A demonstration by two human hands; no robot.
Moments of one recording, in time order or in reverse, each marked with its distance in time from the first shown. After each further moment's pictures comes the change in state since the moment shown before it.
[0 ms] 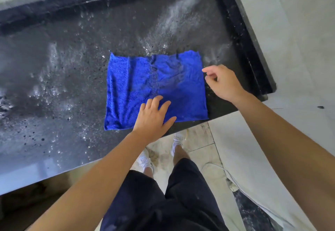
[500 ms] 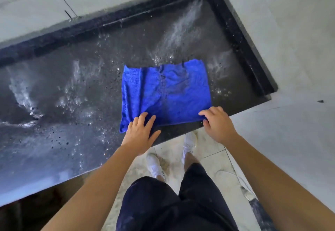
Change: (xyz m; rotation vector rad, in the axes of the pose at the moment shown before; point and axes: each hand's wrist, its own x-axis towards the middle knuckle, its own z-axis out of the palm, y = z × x) left_hand -0.065 -0.060 0.009 0.125 -0.081 -0.080; right_hand -0.105 0.002 0.078 -0.264 -0.062 -0.105
